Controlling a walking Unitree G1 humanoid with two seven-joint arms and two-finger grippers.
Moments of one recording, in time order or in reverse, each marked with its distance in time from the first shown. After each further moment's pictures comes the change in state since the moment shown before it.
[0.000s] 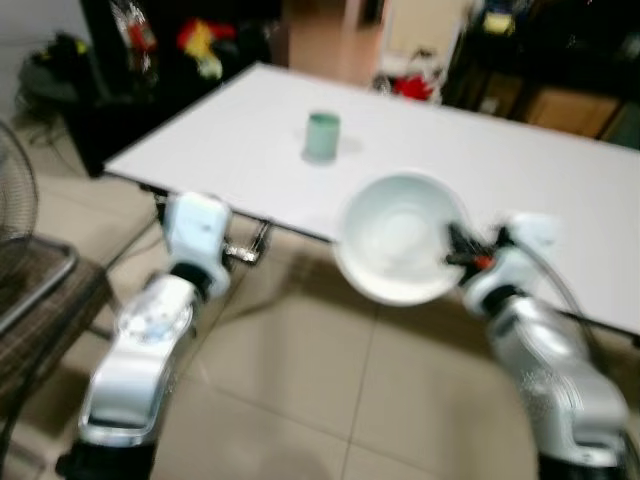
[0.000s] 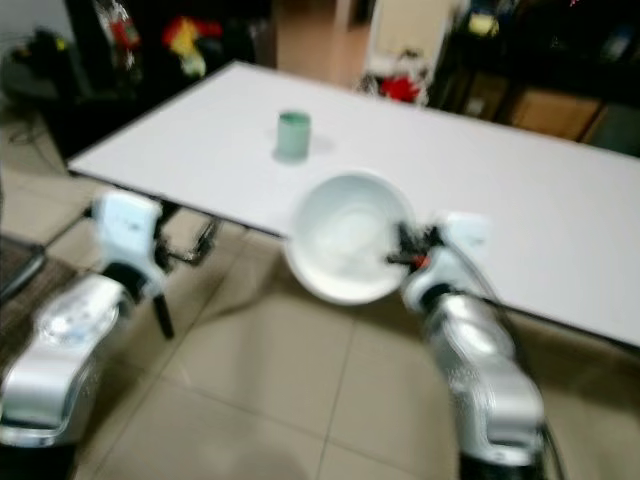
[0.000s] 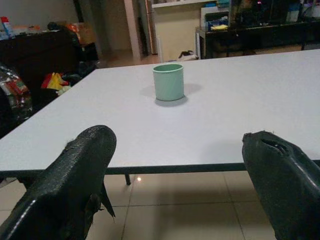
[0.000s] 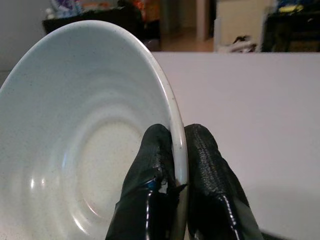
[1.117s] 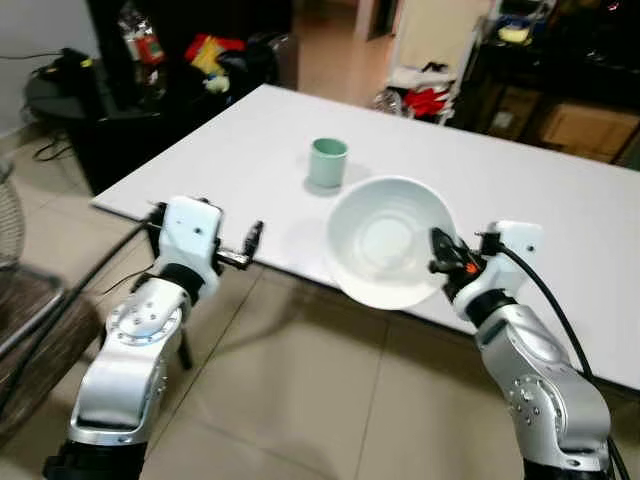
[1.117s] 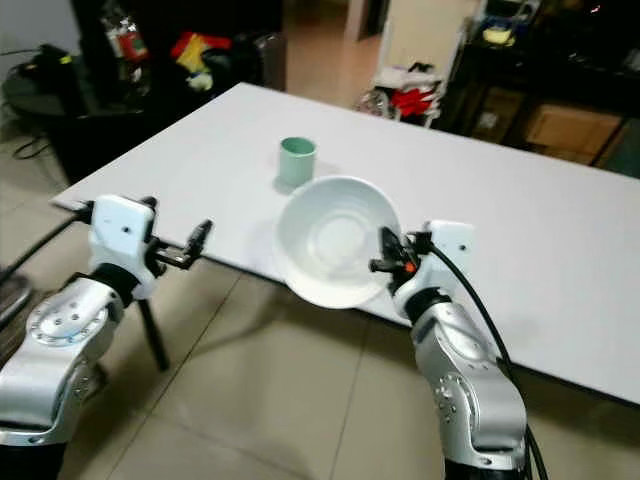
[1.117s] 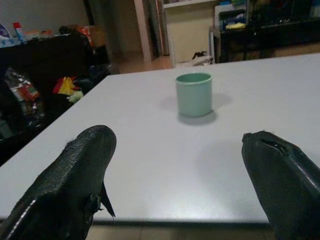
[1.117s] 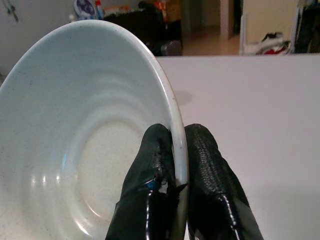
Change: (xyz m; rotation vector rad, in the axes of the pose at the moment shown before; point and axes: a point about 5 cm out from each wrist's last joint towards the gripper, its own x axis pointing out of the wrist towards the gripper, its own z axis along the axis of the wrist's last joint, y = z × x) left arm -0.003 0.010 -0.005 0.014 0.020 0.014; right arm 0.000 0.018 -0.007 0.036 0.018 0.067
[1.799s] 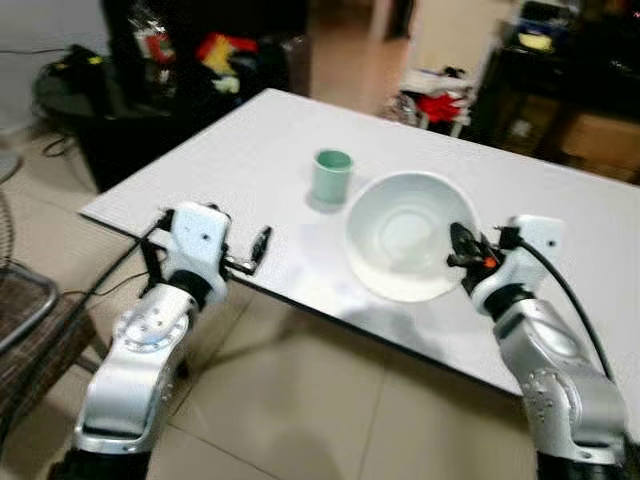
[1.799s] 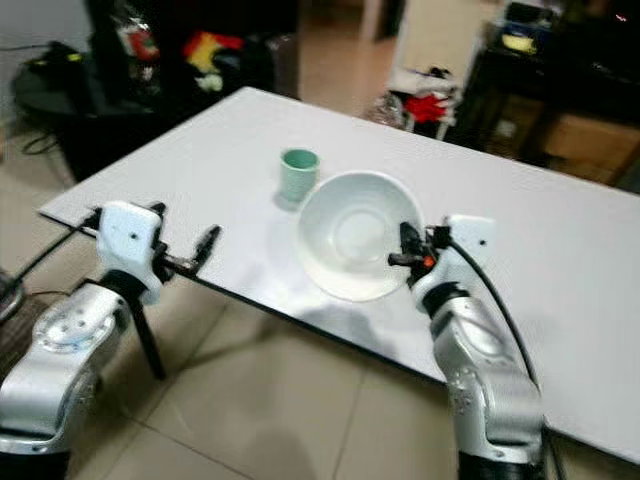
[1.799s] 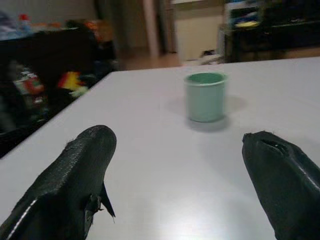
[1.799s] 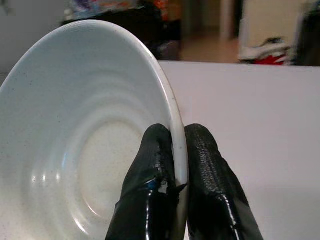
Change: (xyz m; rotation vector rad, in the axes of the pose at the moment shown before) left arm -0.004 -0.003 -0.002 -0.002 0.004 0.000; right arm 0.002 -0.008 0.003 -0.012 -0.003 -0.027
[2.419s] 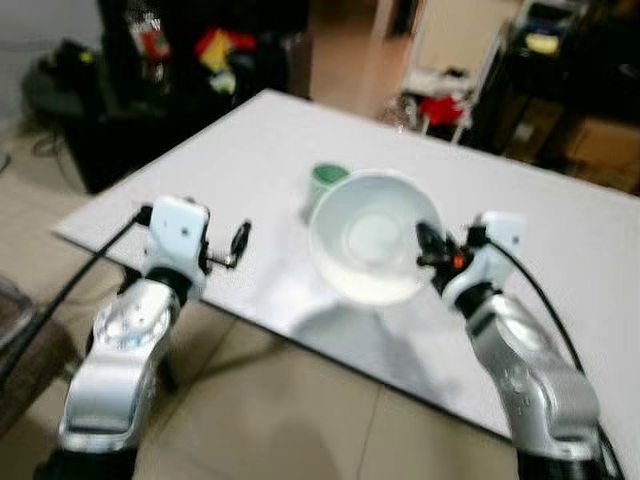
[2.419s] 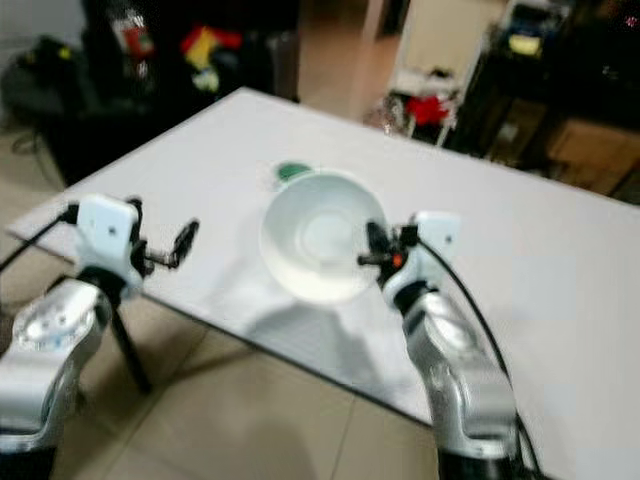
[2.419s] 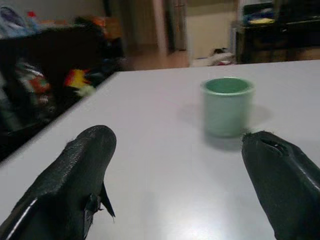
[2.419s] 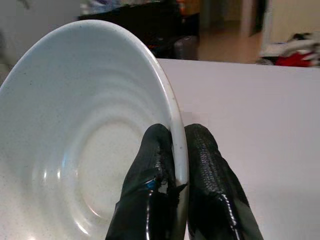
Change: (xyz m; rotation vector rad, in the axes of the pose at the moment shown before) left arm 0.000 0.003 0.000 -0.006 0.000 0.012; right arm 0.002 0.009 -0.003 -0.005 0.015 0.042
